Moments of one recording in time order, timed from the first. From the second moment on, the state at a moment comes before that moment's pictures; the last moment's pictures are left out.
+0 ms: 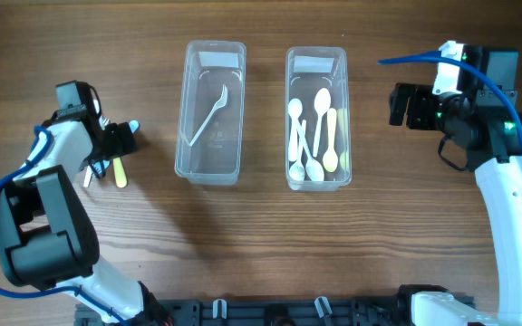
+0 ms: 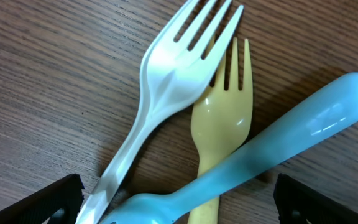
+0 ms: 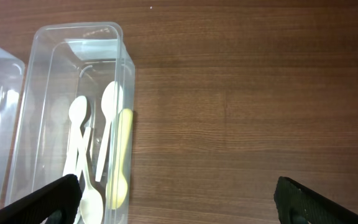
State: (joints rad) left arm 0.27 1.85 1.09 -0.54 -0.10 -0.10; right arm -0.02 1.34 1.33 -0.89 -0.05 0.04
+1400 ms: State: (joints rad) left arm 0.06 1.85 1.09 -0.50 -0.24 -0.08; right arm -0.02 1.34 1.33 -0.89 -0.05 0.04
